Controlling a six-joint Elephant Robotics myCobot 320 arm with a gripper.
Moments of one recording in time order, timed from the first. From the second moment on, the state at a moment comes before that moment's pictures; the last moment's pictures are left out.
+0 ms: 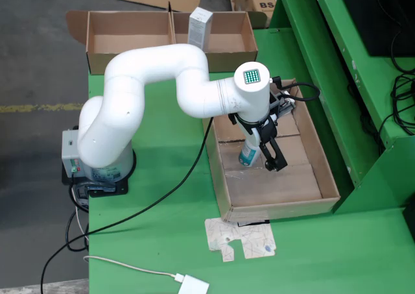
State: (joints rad) arm -0.10 -0.41 -0.89 0.03 1.72 -0.46
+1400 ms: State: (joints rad) arm 0.02 -0.20 -1.11 0.10 1.68 -0.47
